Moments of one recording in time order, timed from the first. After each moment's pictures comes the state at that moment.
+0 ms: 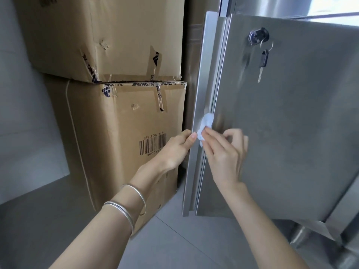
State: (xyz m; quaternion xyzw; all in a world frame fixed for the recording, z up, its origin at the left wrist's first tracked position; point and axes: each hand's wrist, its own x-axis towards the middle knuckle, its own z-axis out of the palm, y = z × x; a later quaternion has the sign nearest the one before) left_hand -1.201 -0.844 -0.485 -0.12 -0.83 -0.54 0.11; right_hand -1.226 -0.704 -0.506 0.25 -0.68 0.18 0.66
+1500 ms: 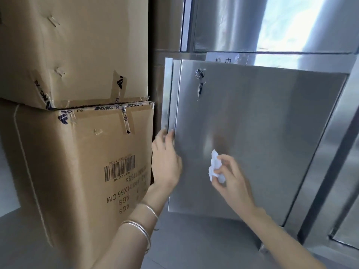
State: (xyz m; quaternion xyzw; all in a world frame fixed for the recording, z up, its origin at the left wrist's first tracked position) left_hand -1.246 -0.781 -0.482 -0.03 -0.87 -0.28 0.39; right_hand -1.238 -0.593 -0.520 0.22 -0.86 0.24 0.40
